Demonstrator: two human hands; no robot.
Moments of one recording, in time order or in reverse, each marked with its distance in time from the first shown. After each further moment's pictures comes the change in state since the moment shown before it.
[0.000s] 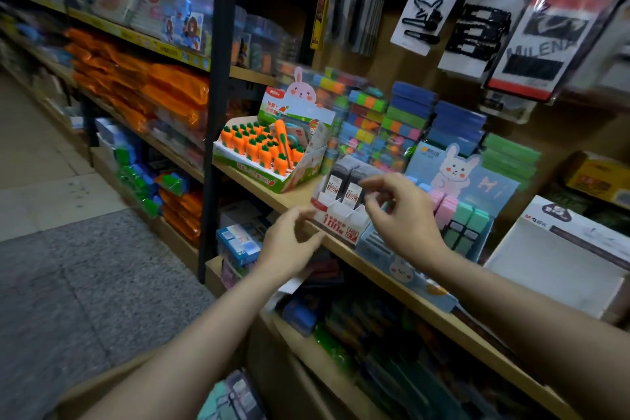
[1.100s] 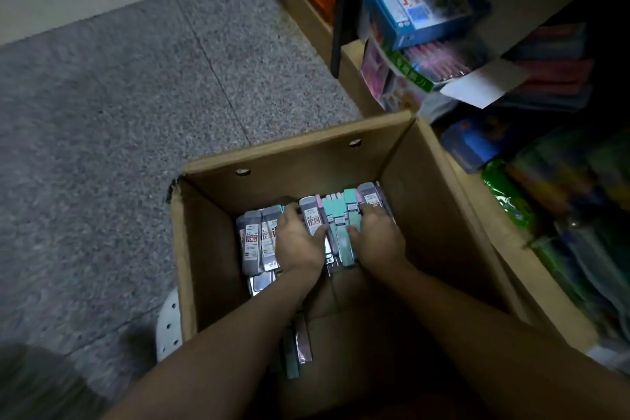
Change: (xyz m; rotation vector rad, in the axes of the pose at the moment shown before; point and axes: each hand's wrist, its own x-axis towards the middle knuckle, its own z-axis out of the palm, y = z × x) left_hand -0.208 -0.300 0.013 0.473 0.332 -0.950; right_hand -0.281 0.035 0.341 -0.137 -0.960 0.374
